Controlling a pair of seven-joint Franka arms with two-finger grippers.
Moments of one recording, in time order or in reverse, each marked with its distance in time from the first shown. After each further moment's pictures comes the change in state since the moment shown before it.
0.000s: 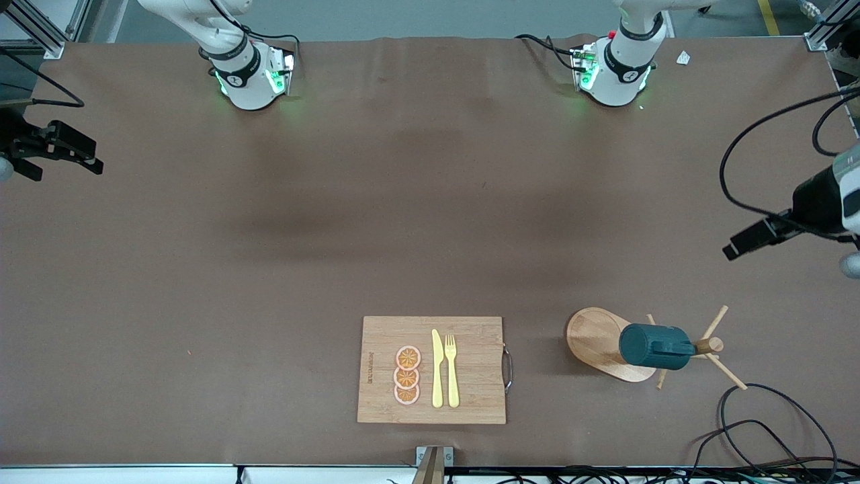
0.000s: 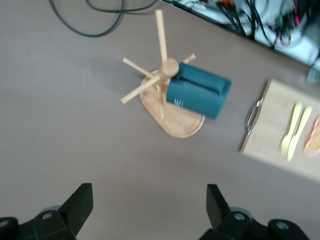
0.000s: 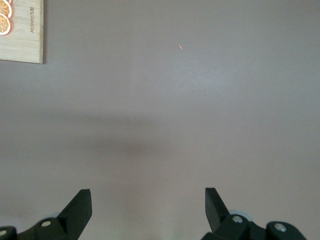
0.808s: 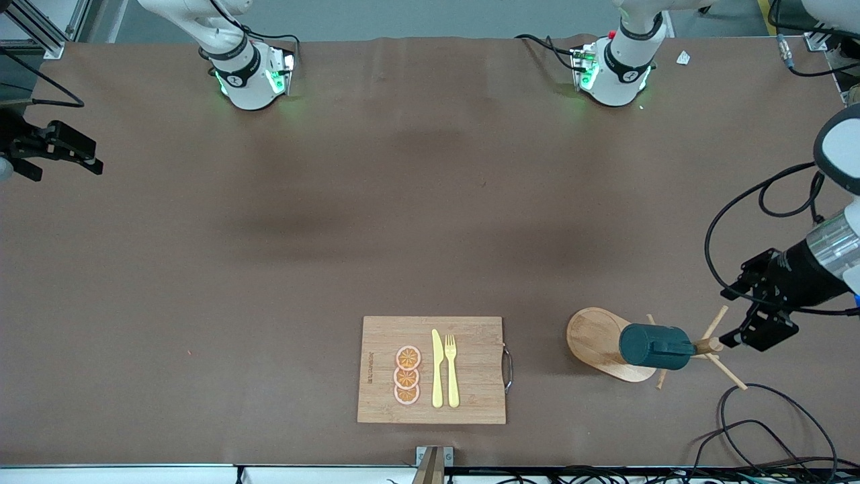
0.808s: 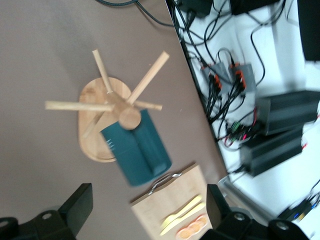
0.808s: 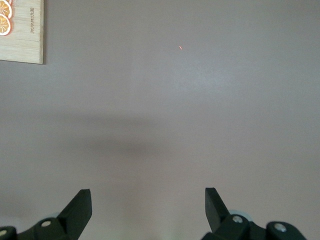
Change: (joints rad) left arm 0.002 0.182 -0.001 0.036 -0.165 0.343 -0.630; right arm 0.000 0.000 0.000 0.000 0.000 0.002 0.000
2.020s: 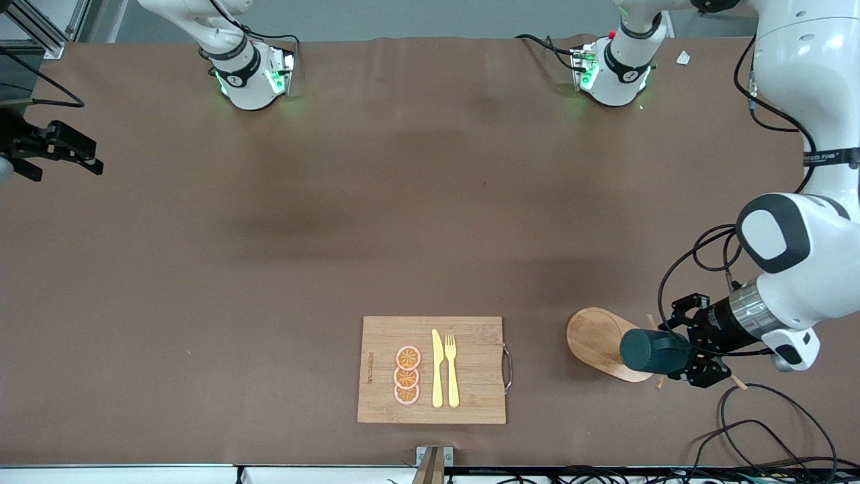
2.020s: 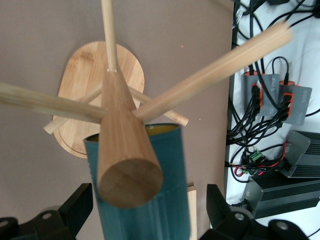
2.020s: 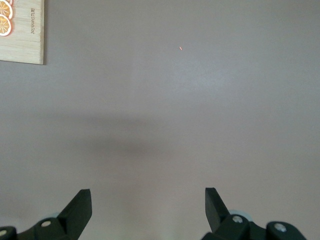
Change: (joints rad) left arm -0.017 0.208 -0.025 0.005 -0.072 0.131 -0.207; right arm 0.001 0.000 0.001 0.000 0.000 0.002 0.000
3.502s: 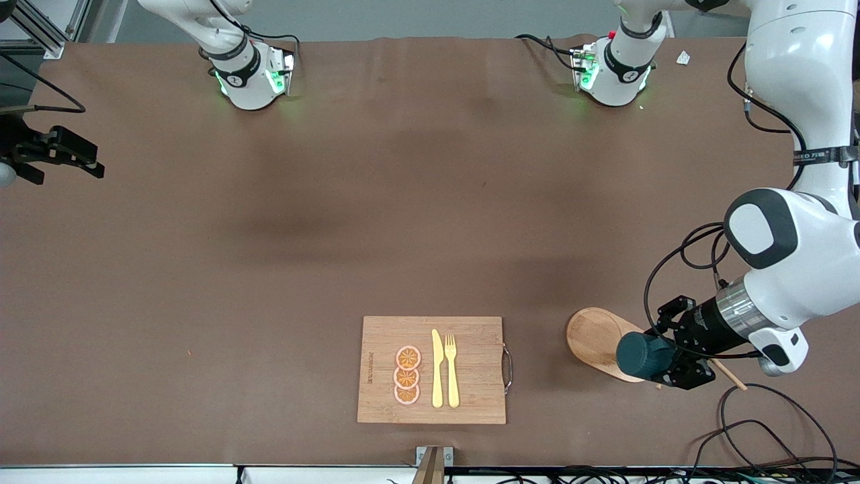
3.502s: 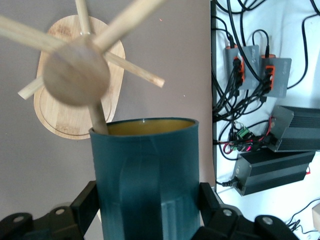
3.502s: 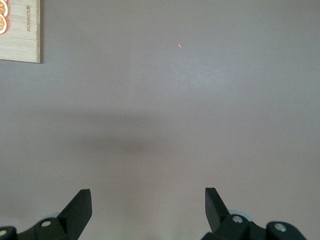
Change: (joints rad) left arm -0.040 -0.017 -0.017 0.038 0.016 0.004 0.002; right arm -0.001 0.016 -0.005 0.000 -0.001 0.000 0.000
